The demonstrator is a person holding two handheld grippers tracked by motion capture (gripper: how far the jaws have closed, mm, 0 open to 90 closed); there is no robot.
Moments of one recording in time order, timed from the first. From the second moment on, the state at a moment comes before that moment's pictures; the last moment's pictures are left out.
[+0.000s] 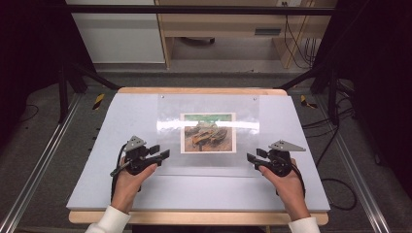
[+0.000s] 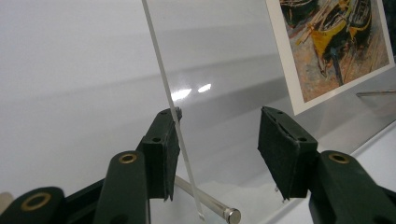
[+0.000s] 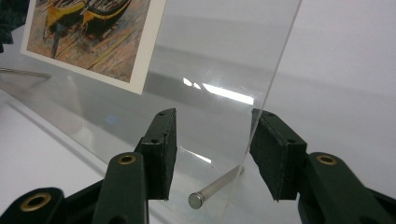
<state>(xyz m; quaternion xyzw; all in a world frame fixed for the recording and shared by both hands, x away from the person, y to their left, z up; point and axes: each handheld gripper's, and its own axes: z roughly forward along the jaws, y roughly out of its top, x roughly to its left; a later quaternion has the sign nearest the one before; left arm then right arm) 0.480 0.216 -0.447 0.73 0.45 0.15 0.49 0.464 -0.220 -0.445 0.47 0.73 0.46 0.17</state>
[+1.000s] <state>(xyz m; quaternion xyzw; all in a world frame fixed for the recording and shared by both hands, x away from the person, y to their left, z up) 0.455 0.217 -0.450 0.73 0.46 0.17 0.48 0.443 -0.222 -0.447 0.48 0.73 0.45 0.18</state>
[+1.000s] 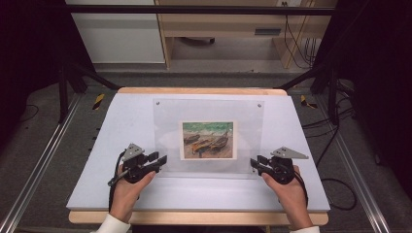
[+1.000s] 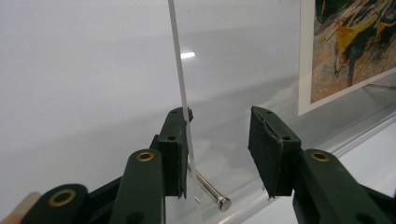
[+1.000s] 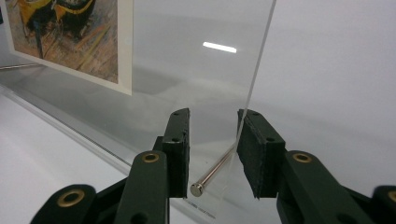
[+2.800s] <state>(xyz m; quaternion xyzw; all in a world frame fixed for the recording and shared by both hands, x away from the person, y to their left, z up) 0.436 0.214 -0.452 0.75 0.45 0.17 0.45 0.425 -0.219 -0.451 0.48 0.74 0.42 0.19</state>
